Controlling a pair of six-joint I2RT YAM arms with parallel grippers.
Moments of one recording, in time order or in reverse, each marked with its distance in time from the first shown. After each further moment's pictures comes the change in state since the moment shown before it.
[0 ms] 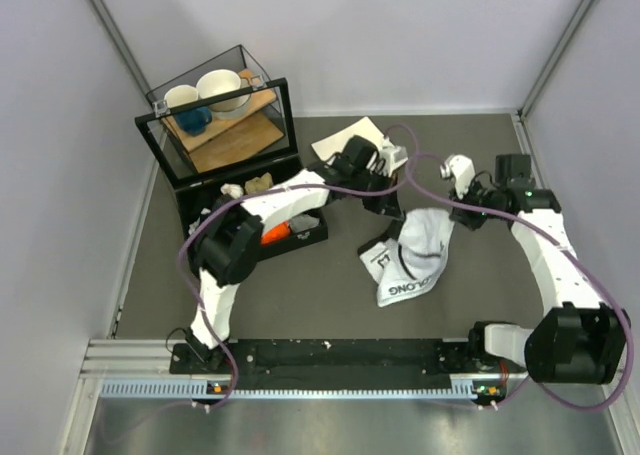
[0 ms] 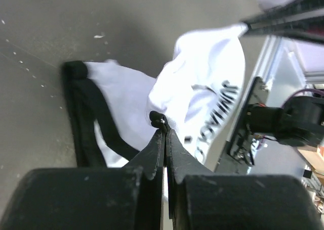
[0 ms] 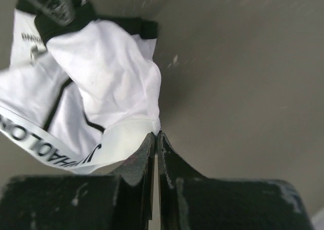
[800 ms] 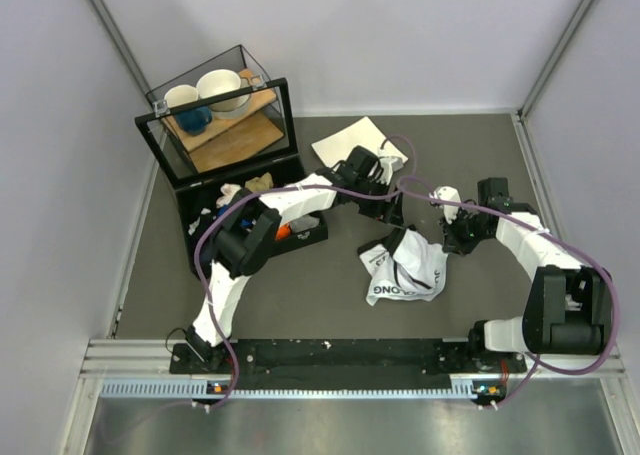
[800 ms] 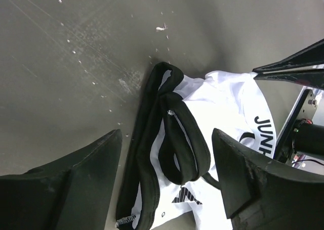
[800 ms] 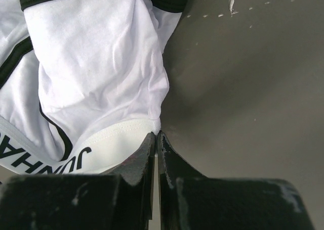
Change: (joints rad) left arm 0.016 0.054 -0.026 0.028 -0.099 0.024; right arm 0.000 0.117 -0.157 0.093 0.004 -0.004
